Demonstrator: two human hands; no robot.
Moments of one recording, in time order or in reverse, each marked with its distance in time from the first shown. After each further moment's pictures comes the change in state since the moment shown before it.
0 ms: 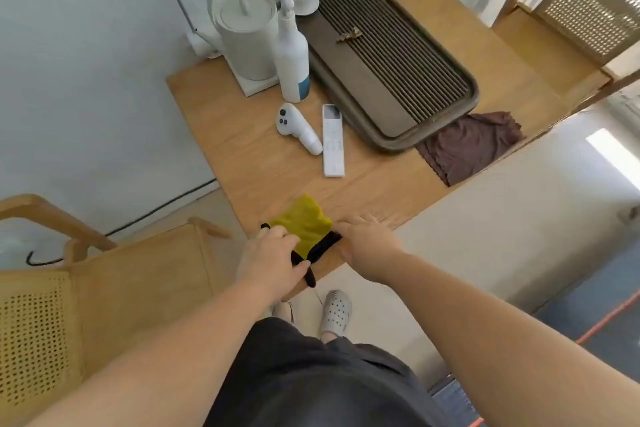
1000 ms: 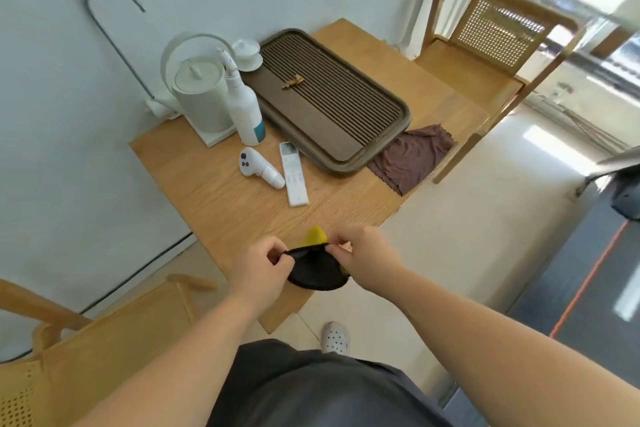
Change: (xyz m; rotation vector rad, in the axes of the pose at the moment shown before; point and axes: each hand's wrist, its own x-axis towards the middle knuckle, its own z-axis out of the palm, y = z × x) left_hand -0.018 0.051 -0.069 -0.621 0.096 -0.039; right_hand -0.067 -0.007 -0.038 0.486 0.486 0.130
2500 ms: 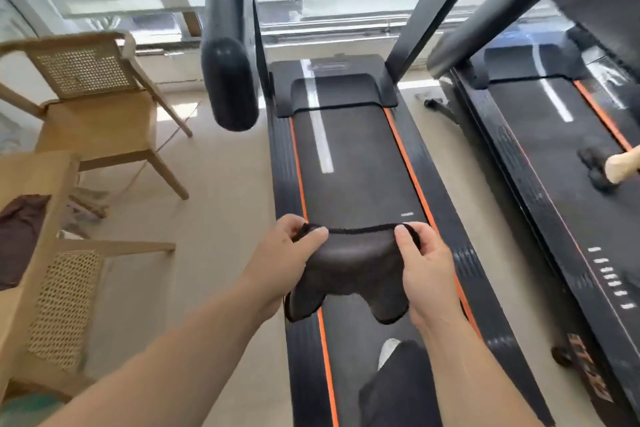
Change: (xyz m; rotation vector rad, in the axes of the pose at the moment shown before) left_hand -0.338 0.301 0.436 0.000 -0.893 0.363; right_hand -0.609 0.207 -0.165 0.904 1.556 0.766
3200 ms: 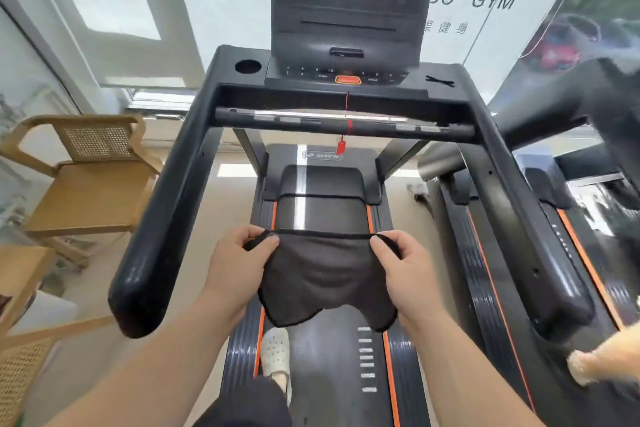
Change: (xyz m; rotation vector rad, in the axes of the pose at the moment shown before) left_hand 0.145 0.327 0.065 -0.206 0.410 0.095; right_hand 0.281 -0.310 -0.051 -0.174 -0.259 -0.119
